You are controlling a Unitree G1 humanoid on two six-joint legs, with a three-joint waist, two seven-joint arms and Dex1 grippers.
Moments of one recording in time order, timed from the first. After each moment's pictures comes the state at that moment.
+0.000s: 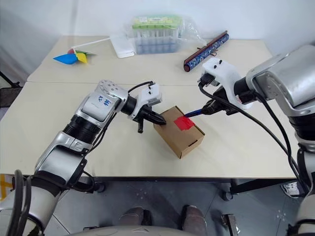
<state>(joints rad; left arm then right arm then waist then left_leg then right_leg) -1.14 0.38 -0.41 0.44 -0.01 0.68 -1.20 -1.29 -1.03 0.48 -0.15 0.56 1.56 0.94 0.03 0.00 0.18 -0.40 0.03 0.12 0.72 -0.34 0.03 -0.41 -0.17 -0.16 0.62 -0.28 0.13</state>
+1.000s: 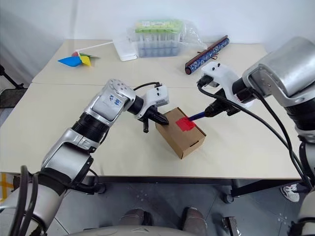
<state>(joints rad) -1.17 0.32 -0.45 0.49 0.08 0.72 -1.17 -1.41 -1.05 0.65 -0.05 0.63 1.59 0.93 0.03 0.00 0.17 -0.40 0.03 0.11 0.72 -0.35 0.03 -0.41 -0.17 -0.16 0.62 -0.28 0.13</state>
